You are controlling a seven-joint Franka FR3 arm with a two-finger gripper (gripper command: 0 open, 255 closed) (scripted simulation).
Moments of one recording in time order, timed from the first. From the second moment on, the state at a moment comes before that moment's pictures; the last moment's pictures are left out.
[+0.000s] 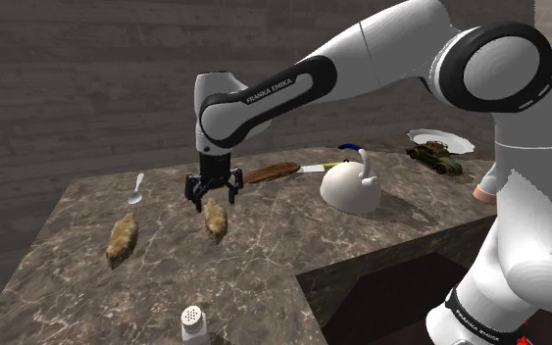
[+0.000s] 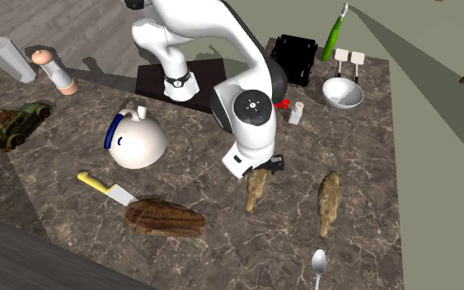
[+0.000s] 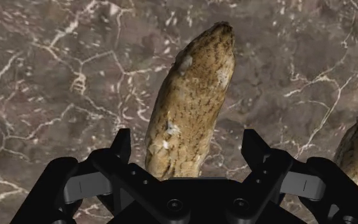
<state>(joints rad) 0.10 0.41 0.30 -1.70 0.04 2.10 0.57</state>
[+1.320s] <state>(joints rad) 0.11 0.45 0.30 -1.71 0.03 2.15 0.58</state>
